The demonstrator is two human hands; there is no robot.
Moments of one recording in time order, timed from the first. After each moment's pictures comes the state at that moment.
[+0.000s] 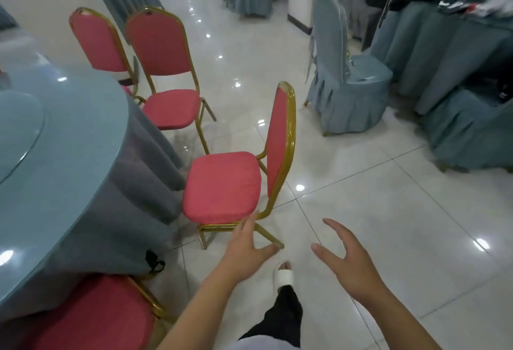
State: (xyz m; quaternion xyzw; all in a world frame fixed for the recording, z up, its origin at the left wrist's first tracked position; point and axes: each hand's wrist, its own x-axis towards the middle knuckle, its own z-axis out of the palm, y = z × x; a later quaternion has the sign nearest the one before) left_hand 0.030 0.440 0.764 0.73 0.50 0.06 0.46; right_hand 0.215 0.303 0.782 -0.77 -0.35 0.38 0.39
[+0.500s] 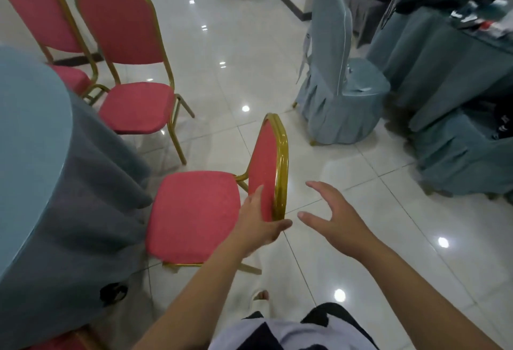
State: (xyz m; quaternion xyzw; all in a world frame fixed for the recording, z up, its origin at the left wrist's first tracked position) left_hand 0.217 0.662 0.769 0.66 0.49 0.09 0.56; right_hand 0.381 0.558 0.826 -0.77 -0.46 0.34 0.27
